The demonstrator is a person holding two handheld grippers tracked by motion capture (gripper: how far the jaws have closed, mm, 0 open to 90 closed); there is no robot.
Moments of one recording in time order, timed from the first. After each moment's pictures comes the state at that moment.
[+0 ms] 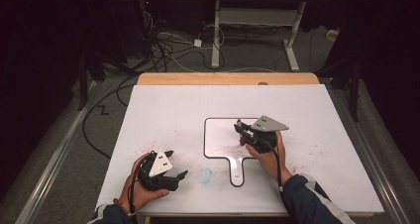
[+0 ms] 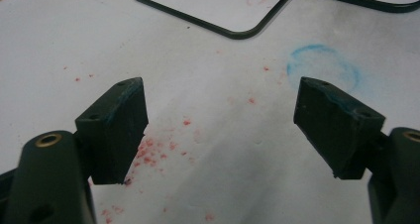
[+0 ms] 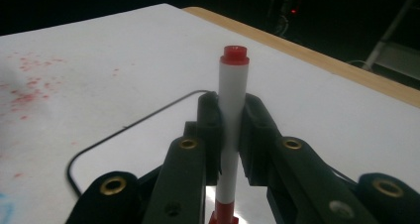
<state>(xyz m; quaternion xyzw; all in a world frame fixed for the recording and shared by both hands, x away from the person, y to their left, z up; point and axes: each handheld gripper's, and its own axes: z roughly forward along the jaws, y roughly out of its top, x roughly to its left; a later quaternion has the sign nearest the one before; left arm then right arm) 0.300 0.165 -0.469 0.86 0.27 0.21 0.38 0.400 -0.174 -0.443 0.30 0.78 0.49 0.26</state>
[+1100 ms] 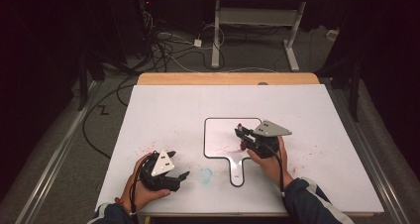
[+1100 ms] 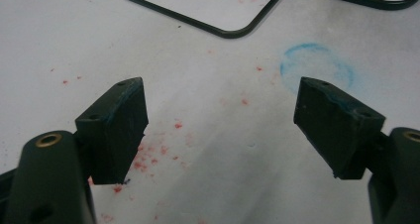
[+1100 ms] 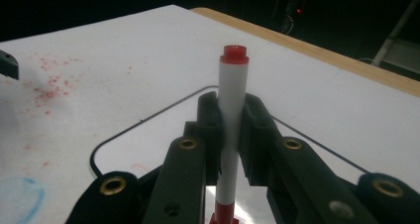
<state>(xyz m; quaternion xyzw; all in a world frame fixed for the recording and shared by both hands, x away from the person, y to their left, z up) 0.301 0.162 -0.470 0.87 0.26 0.20 0.38 0.384 -0.179 -0.444 0.30 0.78 0.49 0.25</state>
